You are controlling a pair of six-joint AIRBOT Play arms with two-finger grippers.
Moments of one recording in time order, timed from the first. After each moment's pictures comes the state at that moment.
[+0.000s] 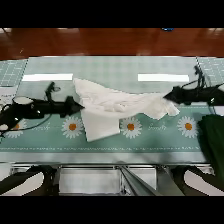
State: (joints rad) left arm 0.06 -1.22 0.67 0.40 -1.02 -1.16; right arm -0.26 -1.21 0.94 -0.77 1.11 1.21
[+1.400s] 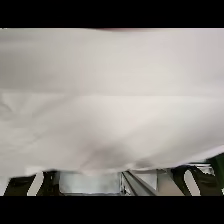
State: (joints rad) left arm 0.17 -0.55 1.94 1.23 -1.42 -1.56; right arm -0.26 -0.55 1.81 -1.30 1.49 1.51
